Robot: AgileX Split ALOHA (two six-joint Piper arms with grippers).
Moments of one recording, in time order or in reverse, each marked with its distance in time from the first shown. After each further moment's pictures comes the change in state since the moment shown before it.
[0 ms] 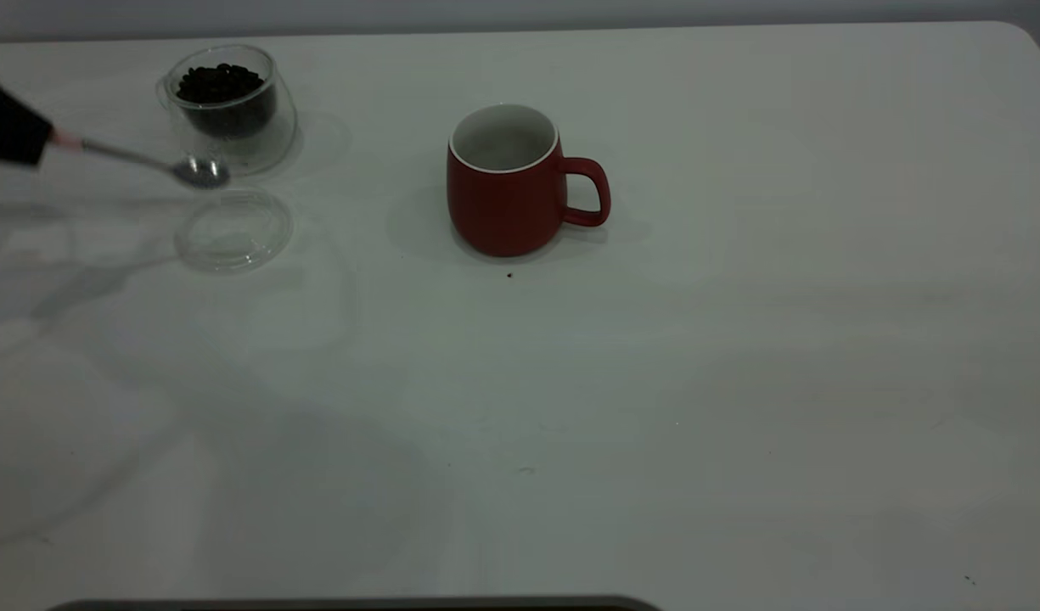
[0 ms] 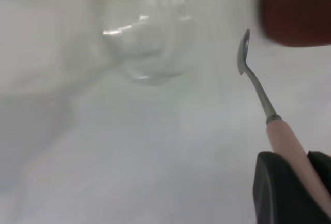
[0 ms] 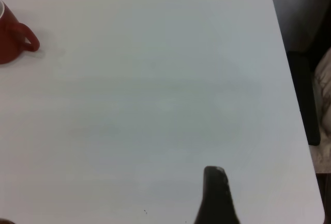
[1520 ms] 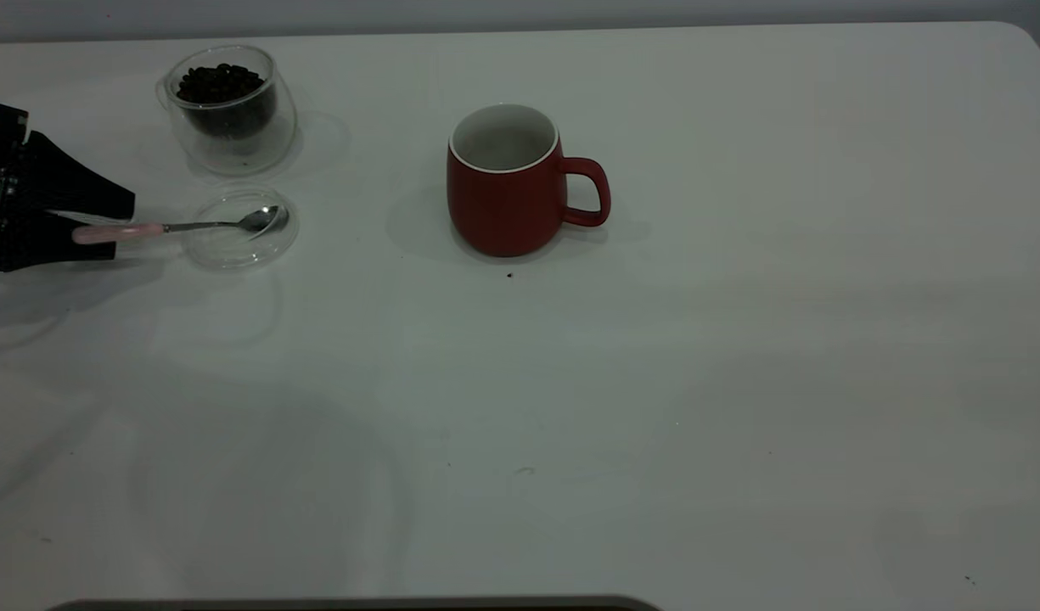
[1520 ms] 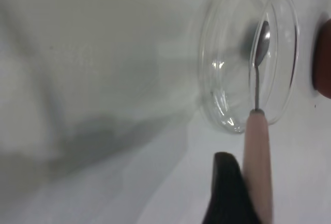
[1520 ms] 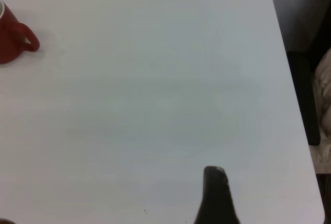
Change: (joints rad) left arm 0.003 0.206 0.005 -0.235 -0.100 0.170; right arm 0.000 0.000 0.000 0.000 0.000 0.000
